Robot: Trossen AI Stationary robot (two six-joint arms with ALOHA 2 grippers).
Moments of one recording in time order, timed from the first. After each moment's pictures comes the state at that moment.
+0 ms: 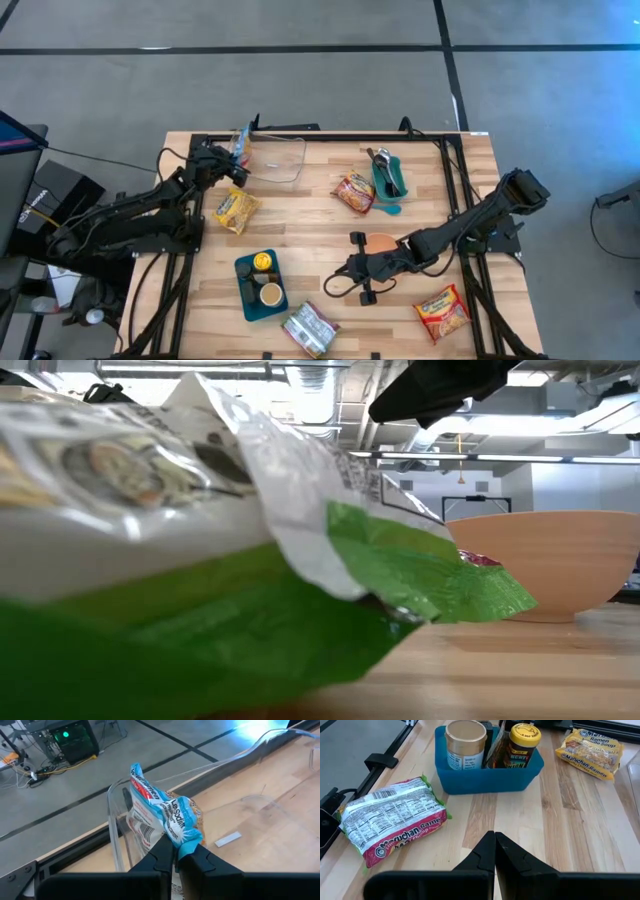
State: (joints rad) left arm 0.76 0.78 0.23 0.11 -0.33 0.02; right arm 0.46 1.59 0.98 -0.02 0.31 0.11
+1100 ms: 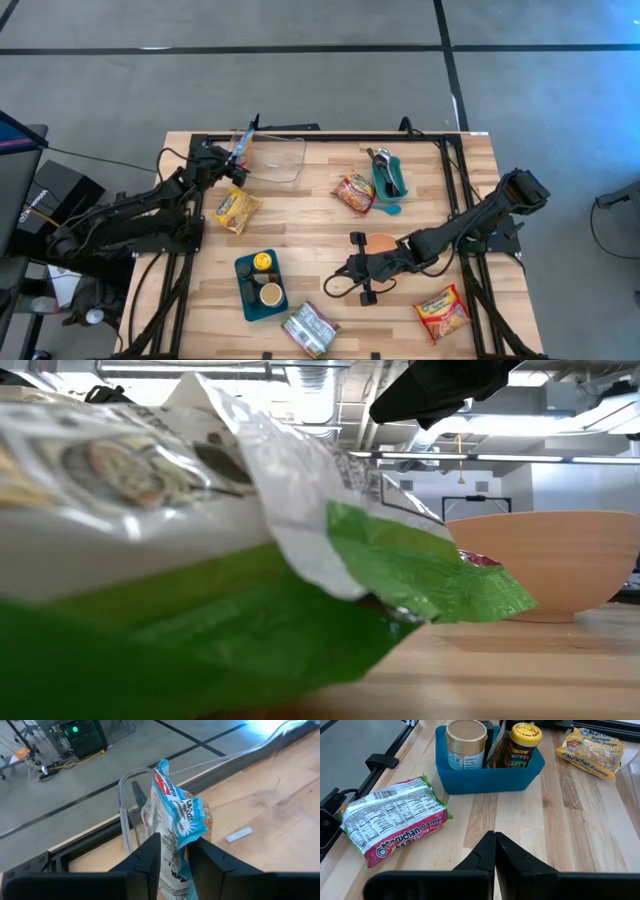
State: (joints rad) left arm 0.76 0.78 0.23 0.08 -0.38 0.01; right arm 0.46 1.59 0.98 -0.02 0.31 0.11
